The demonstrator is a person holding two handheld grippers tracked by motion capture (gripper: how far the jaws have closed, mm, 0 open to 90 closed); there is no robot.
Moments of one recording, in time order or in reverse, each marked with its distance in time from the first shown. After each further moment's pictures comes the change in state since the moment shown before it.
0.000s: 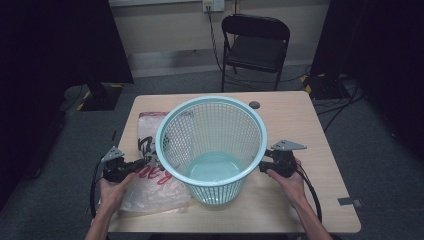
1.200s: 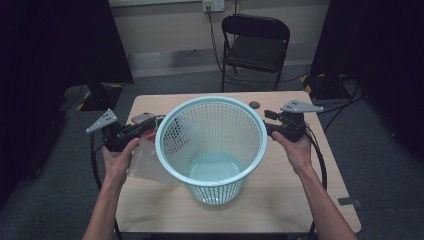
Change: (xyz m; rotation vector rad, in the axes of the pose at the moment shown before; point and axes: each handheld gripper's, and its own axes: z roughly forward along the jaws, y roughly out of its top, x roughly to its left) left arm -0.050 0.124 -0.031 -0.362 -0.209 0.074; right arm -0.010 0.114 -0.040 -0.207 0.031 -0.065
